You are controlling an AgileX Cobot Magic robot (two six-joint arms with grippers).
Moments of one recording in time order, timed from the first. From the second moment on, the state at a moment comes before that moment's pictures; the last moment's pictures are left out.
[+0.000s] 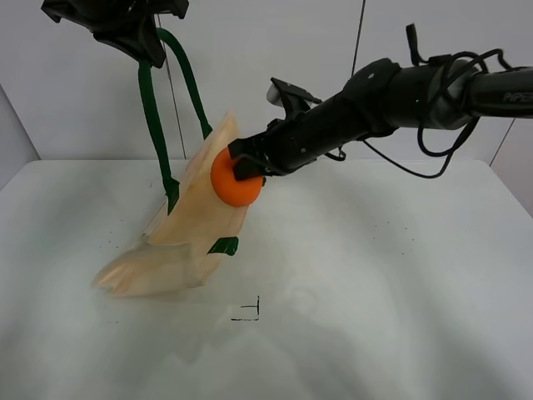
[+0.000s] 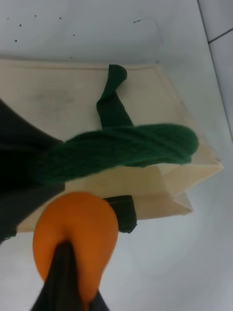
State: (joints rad) left arm -0.38 1.77 -2.02 0.01 1.18 -0.11; right arm 0.47 1.98 -1.47 0.94 0.64 -0.60
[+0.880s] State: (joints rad) left arm -0.38 1.77 -2.02 0.01 1.18 -0.11; right arm 0.57 2.12 -1.47 1.16 0.42 -0.74
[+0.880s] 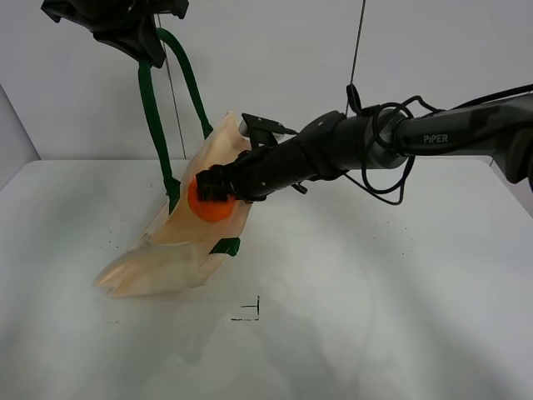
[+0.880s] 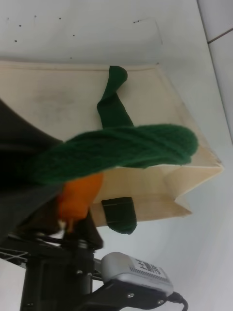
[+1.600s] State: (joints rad) left arm -0.38 1.77 -2.02 0.01 1.18 -0.11; right arm 0.45 2.02 -1.51 0.49 0.81 -0.20
